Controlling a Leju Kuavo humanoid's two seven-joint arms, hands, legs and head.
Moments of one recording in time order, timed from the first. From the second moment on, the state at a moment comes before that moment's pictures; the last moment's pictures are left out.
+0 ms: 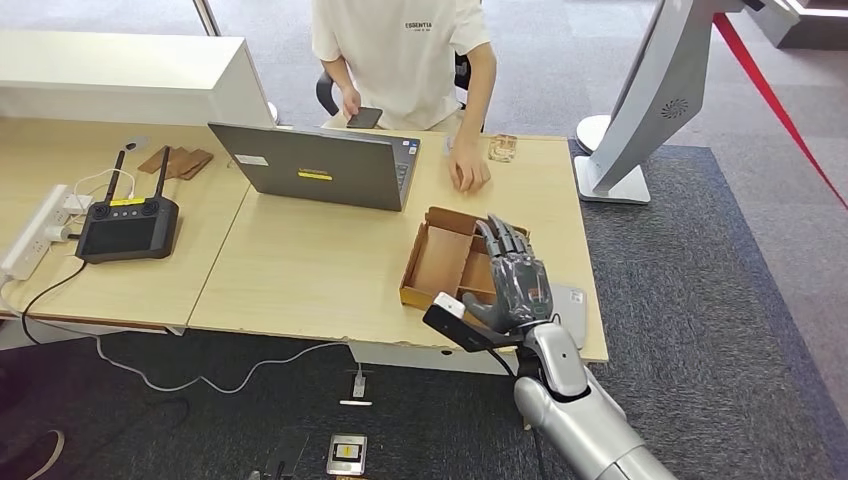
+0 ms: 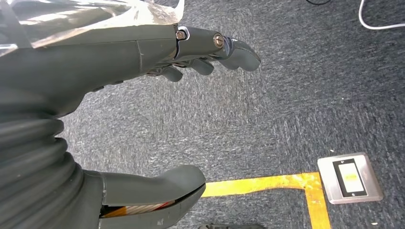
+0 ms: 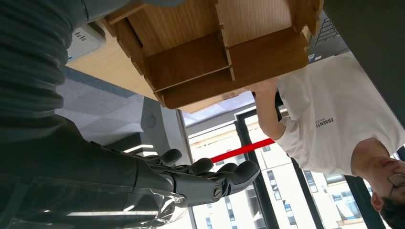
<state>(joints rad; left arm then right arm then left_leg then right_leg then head) -0.27 0.01 -1.16 -0.26 0.83 0.62 0.05 -0.57 -0.03 0.76 -0.88 0.95 -0.47 0.18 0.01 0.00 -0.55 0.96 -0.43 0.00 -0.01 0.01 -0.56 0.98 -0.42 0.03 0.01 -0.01</state>
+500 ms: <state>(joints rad) -0.26 0.01 -1.16 -0.26 0.84 0.62 0.04 -0.54 -0.02 0.81 -0.87 0.93 -0.44 0.16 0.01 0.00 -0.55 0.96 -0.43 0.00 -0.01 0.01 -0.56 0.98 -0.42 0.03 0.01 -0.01</state>
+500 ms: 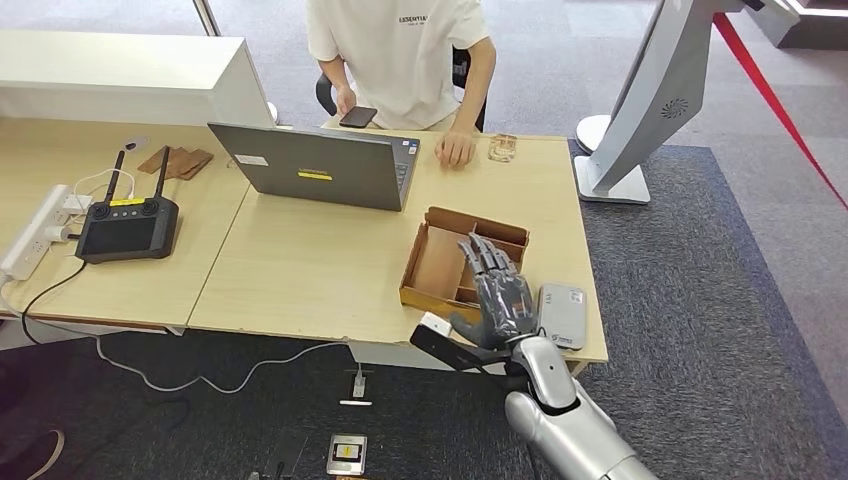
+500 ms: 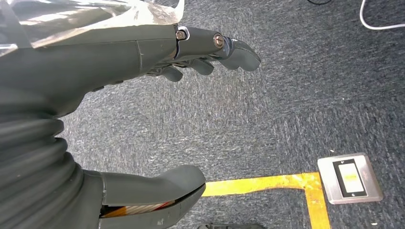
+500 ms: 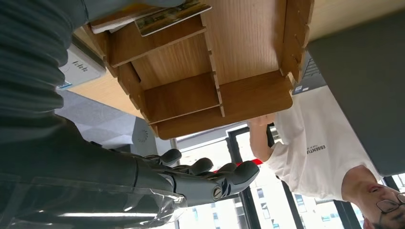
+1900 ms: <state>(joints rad) -0.25 0.02 -1.16 -0.26 0.86 0.63 0.05 -0.52 -0.02 0.89 -0.66 1.06 -0.50 0.34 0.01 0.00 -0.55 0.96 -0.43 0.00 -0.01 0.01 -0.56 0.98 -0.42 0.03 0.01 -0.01</state>
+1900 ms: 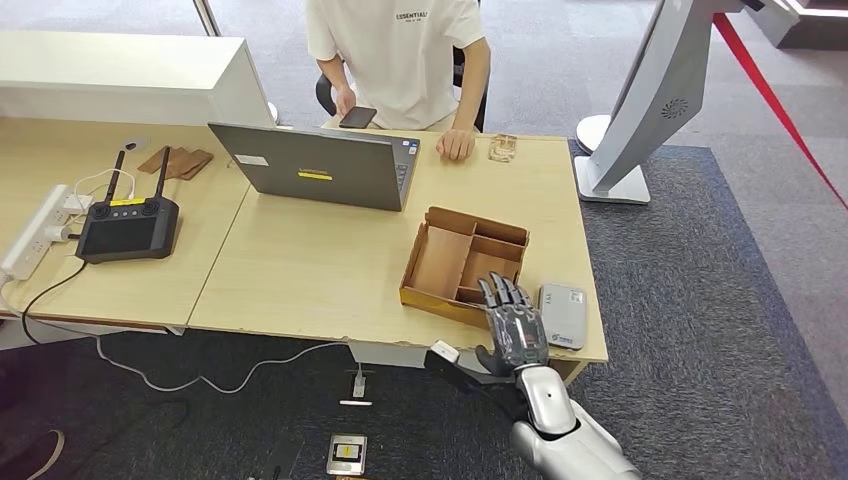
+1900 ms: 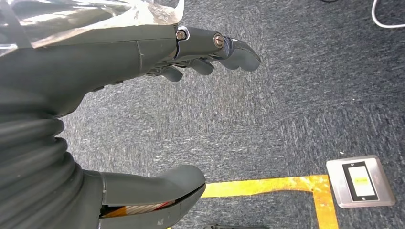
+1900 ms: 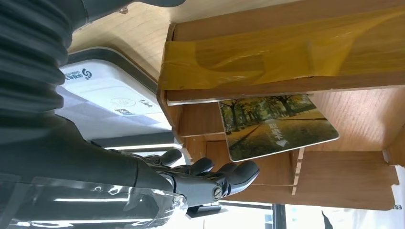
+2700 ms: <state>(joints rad) -0.26 0.02 -1.18 -0.26 0.85 0.63 0.06 -0.58 0.01 0.89 -0.64 1.09 -0.53 0.30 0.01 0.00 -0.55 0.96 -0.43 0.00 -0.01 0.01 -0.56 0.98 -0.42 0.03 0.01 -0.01</state>
